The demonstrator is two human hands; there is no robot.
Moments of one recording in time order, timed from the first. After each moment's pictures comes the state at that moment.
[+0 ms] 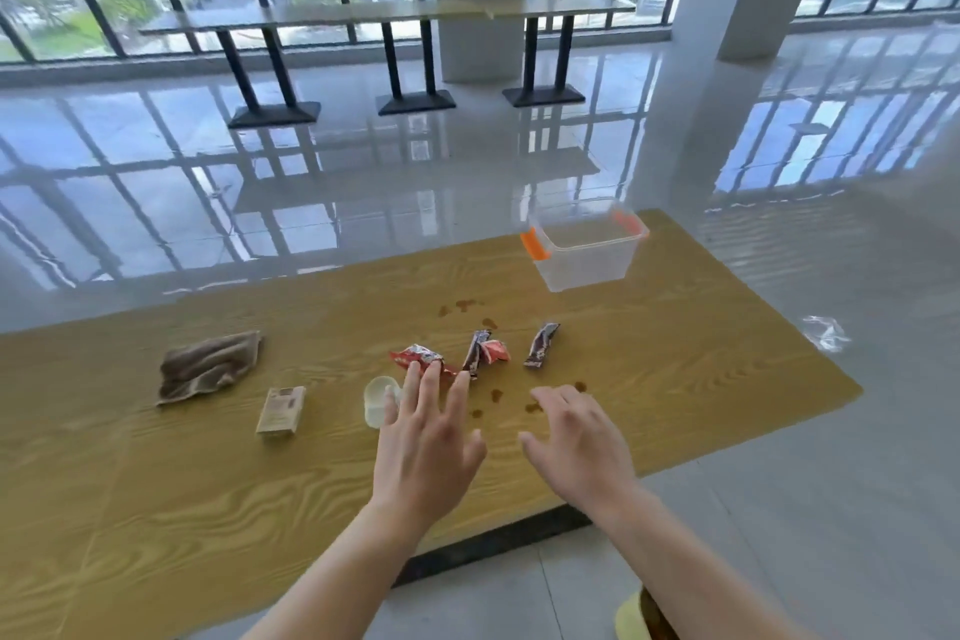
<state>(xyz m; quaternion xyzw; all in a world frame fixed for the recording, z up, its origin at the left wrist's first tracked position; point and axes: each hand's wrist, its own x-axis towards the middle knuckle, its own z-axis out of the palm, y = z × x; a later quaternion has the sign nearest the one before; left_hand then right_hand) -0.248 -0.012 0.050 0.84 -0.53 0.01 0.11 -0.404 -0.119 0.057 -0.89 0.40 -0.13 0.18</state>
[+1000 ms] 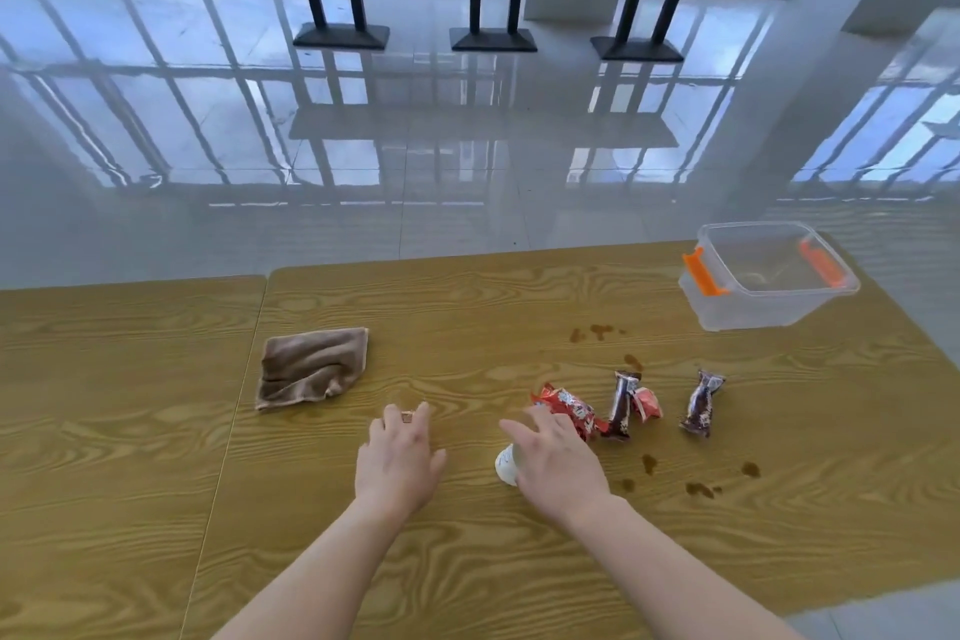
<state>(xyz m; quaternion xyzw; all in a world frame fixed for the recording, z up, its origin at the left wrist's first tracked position) 0.011 0.022 -0.047 0.92 -0.34 -0.19 0.05 -0.145 -0.106 -0.012 -0.93 0.30 0.11 0.17</state>
